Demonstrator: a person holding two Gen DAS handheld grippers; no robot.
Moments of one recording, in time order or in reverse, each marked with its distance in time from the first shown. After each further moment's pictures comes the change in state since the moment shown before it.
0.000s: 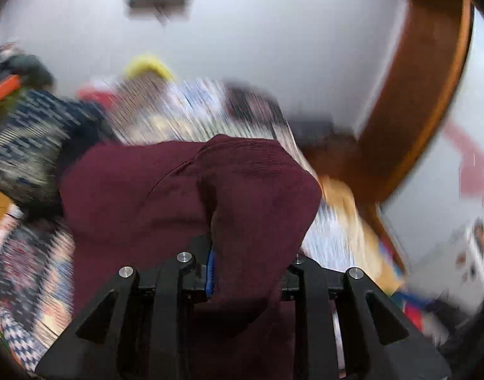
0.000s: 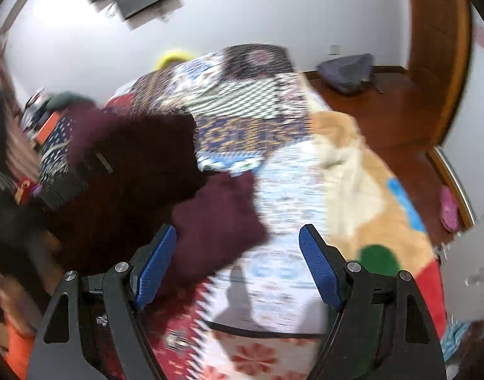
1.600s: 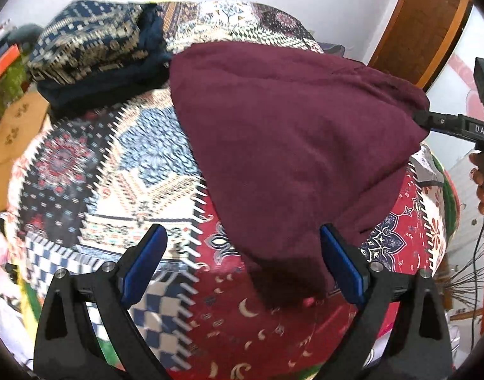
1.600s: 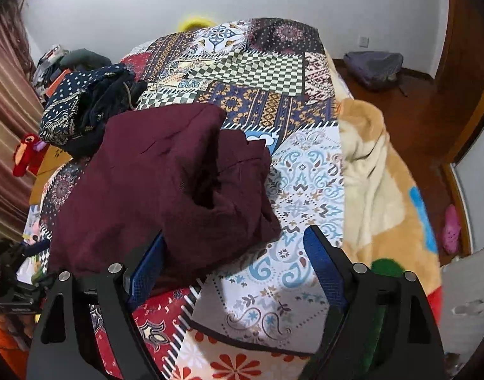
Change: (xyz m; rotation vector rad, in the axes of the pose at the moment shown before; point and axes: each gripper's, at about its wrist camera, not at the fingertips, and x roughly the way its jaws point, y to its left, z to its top) left arm -0.081 0.117 -0.137 0.055 0.224 0.072; right arm 0.020 0.011 -0.009 -0.176 0.128 0.041
